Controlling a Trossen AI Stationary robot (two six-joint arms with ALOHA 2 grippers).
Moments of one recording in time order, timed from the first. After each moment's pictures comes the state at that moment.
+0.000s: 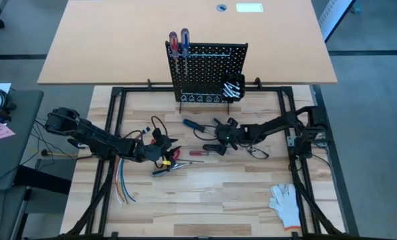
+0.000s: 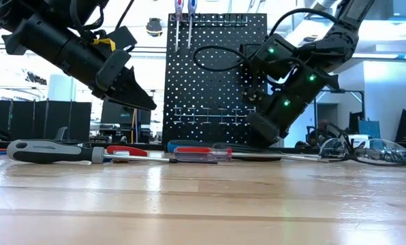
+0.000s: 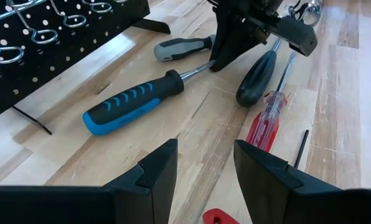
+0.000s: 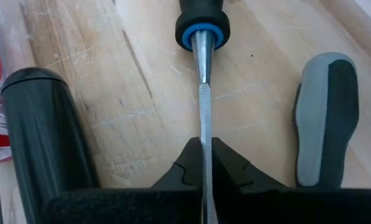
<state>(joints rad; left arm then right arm) -0.22 1.38 0.47 0.38 -0.66 -0.30 -0.11 1.81 0.73 0.18 0.27 0.21</state>
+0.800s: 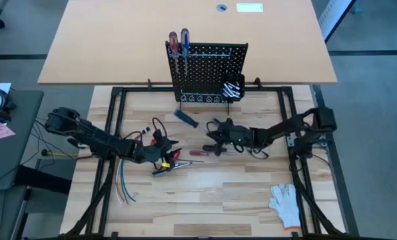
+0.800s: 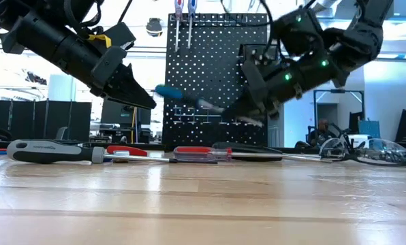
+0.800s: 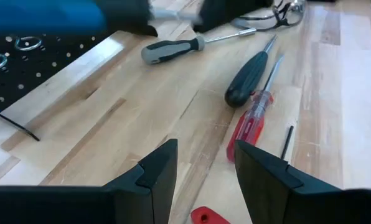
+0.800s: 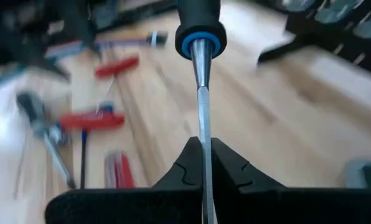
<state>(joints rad) -0.24 1.38 0.47 0.39 -0.65 -0.27 -0.05 1.69 0.61 0.70 0.30 0.31</state>
